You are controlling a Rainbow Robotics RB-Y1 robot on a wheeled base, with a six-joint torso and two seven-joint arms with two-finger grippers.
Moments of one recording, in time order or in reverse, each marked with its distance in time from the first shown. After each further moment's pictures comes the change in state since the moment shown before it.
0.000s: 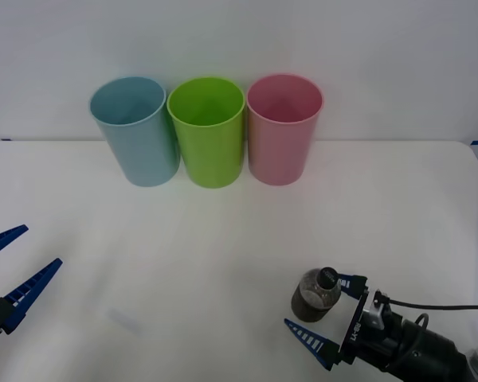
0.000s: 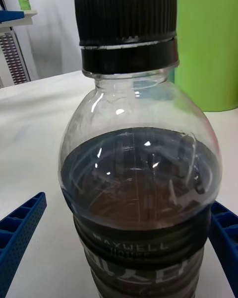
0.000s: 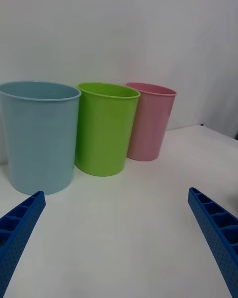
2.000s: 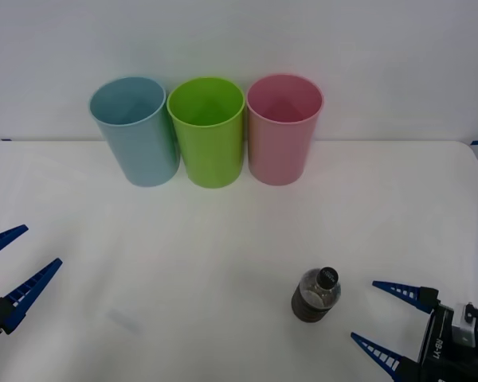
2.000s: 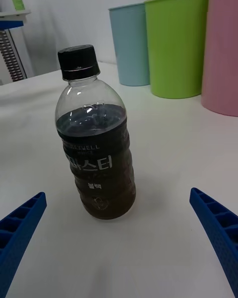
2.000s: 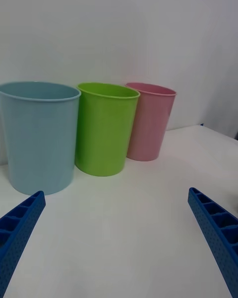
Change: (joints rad) right arm 0.100 -0.109 -0.244 0.000 0.001 -0.236 -0.097; left arm 0.000 0.000 0.000 0.000 0.000 0.000 0.000
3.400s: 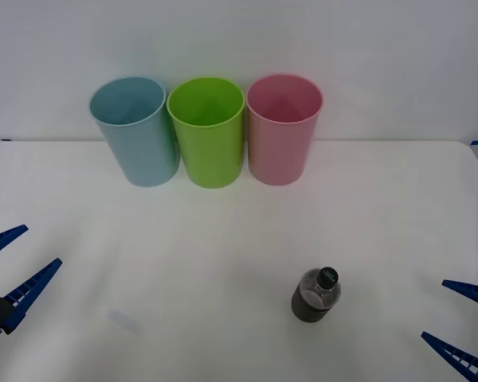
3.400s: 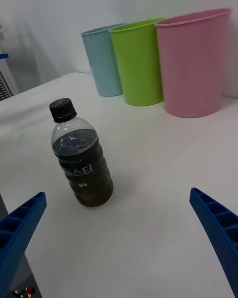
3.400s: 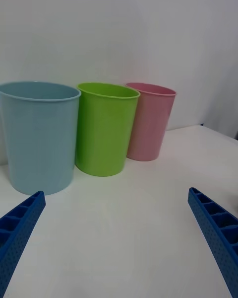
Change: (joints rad) right arm 0.144 -0.007 -0.336 -0.180 0.041 -0.158 -0.295; left arm 0.000 0.000 0.000 0.000 0.000 0.000 0.000
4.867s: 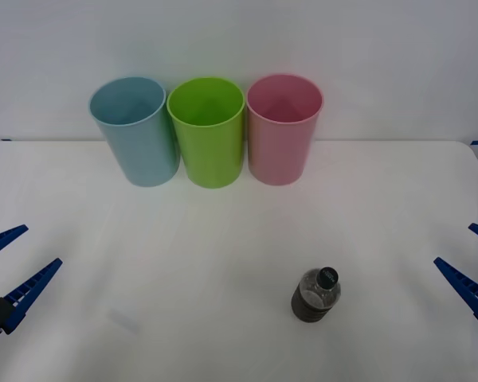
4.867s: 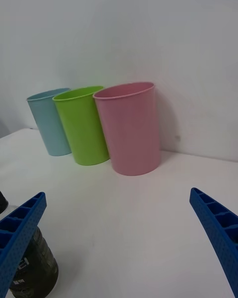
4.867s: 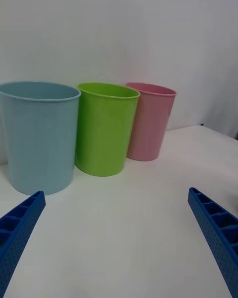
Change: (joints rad) right arm -0.062 0.114 -0.089 -0.111 -0.063 0.191 -0.120; left arm 0.000 0.000 0.000 0.000 0.000 0.000 0.000
